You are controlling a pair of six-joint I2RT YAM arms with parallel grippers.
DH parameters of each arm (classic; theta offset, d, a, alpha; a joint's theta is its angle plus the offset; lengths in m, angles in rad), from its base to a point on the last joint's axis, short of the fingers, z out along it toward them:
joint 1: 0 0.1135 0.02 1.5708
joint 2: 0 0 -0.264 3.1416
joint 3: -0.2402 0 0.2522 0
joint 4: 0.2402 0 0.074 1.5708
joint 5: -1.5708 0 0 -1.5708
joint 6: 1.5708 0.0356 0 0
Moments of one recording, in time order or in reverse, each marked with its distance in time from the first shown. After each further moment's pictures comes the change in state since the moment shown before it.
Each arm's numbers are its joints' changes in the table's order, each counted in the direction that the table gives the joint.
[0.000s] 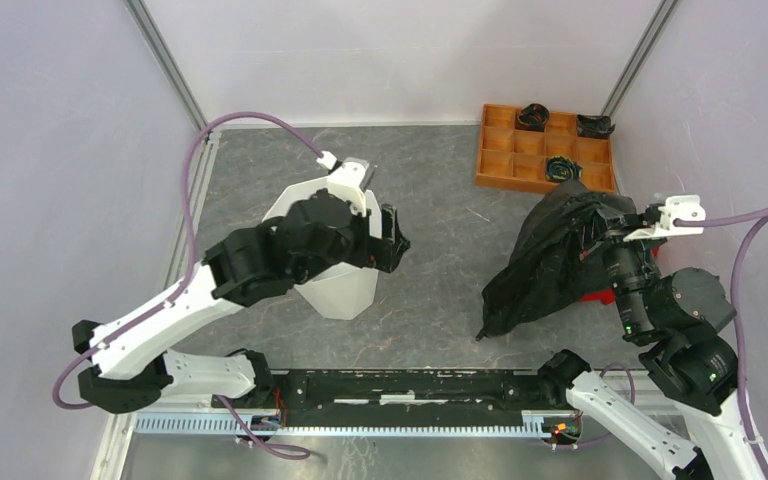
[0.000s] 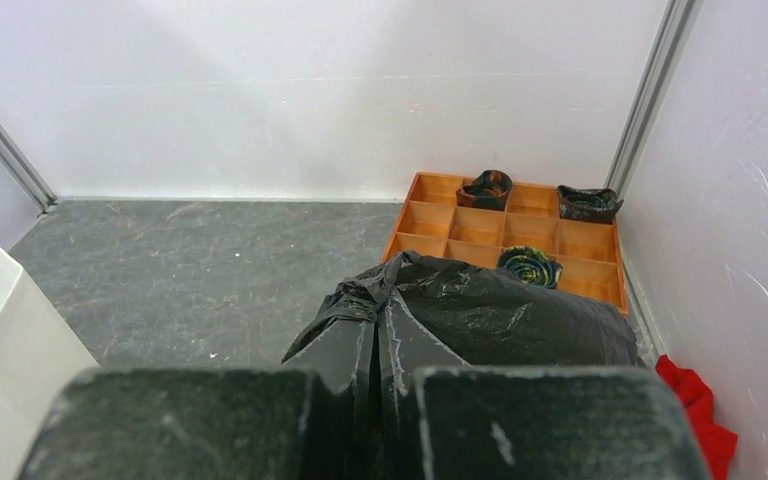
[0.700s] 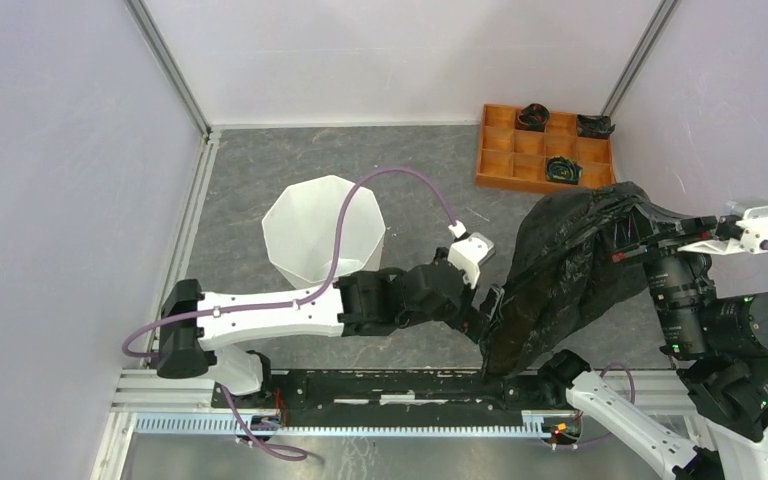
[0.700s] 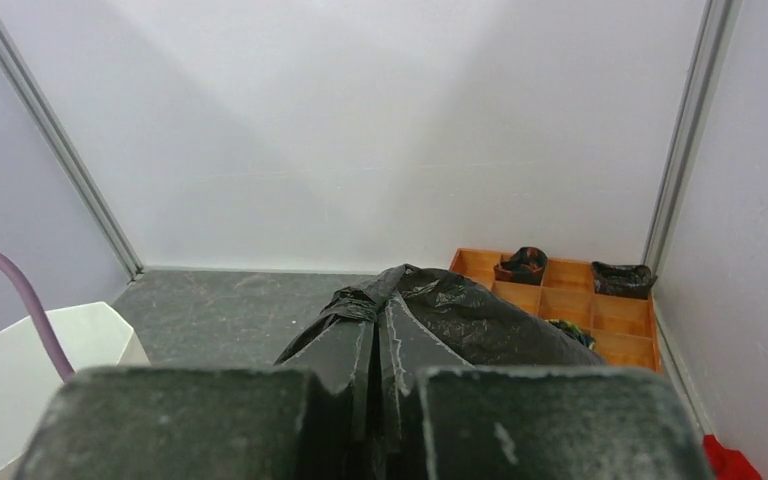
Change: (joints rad) left arm -0.272 -0.328 0.098 -0.484 -0.158 0.039; right arm 0.000 -0.011 -0.191 0.002 0.078 0.002
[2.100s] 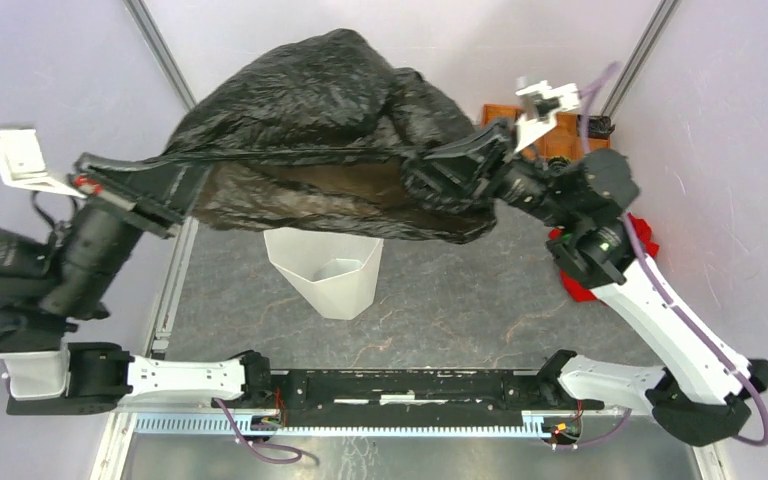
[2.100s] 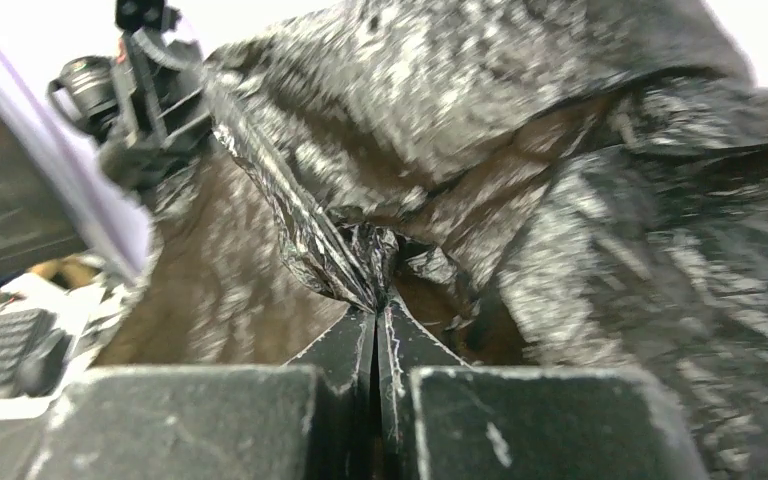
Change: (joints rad) left arm 0.033 0.642 -0.491 0.181 0.454 0.293; right arm 0.077 -0.575 -0.131 -0.566 0.880 0.517
